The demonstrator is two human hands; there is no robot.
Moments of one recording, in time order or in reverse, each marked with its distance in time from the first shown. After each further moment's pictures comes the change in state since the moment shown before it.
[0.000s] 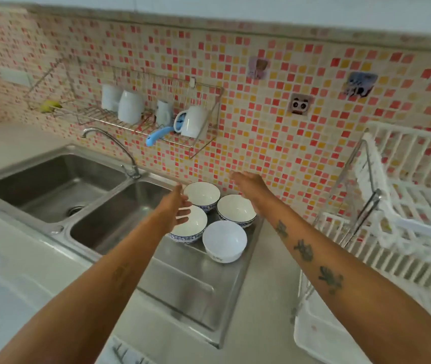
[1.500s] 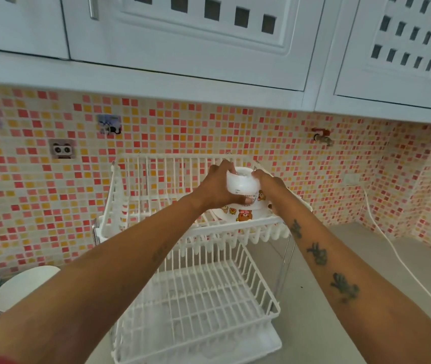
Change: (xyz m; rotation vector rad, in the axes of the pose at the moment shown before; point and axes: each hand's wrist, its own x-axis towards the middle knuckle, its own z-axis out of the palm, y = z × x) left_hand -0.226 0.032 0.475 0.765 -0.846 1.101; right_hand -0.223 0.054 -0.413 0.175 0.904 0.146
